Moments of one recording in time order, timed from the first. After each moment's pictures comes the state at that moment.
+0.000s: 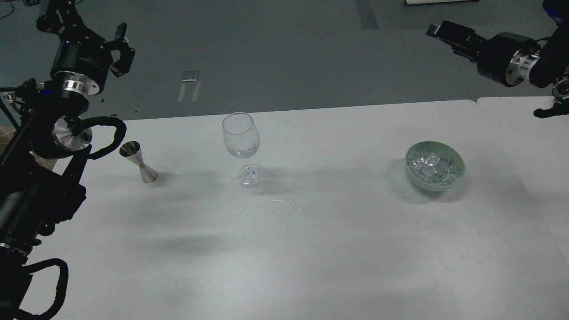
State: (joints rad) left arm -0.71 0.38 -1.24 -0.90 0.36 -0.15 -0.21; right arm 1.00 -0.75 0.56 1.07 -1.38 0.29 0.06
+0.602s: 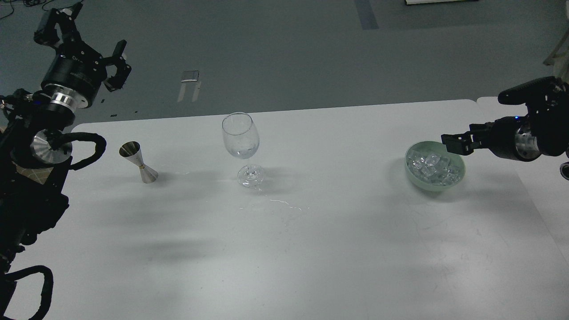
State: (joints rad) left arm -0.69 0.42 -1.24 -0.82 0.35 -0.32 -0.16; right arm 0.98 -0.88 0.13 1.20 -1.63 0.29 0.08
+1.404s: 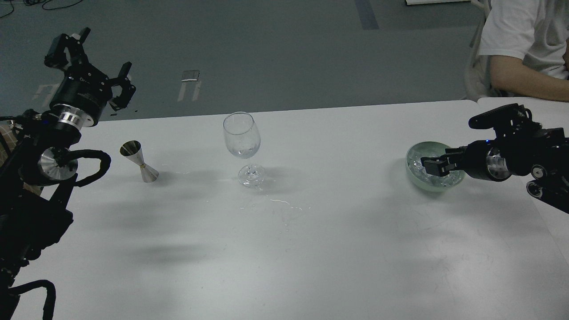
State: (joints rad) left arm -0.63 0.41 -1.24 -0.82 0.35 -0.32 -0.17; right arm 0.92 -0.74 0.13 1.12 -1.64 0.29 0.08
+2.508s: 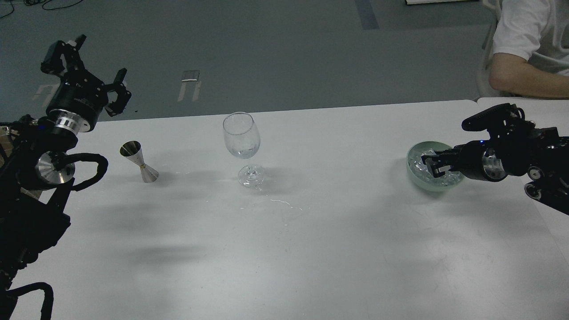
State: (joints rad) left arm -0.62 0.42 -1.25 -0.80 0.35 -0.32 -0.16; right arm 0.94 -0.79 0.14 1.21 -1.69 0.29 0.07
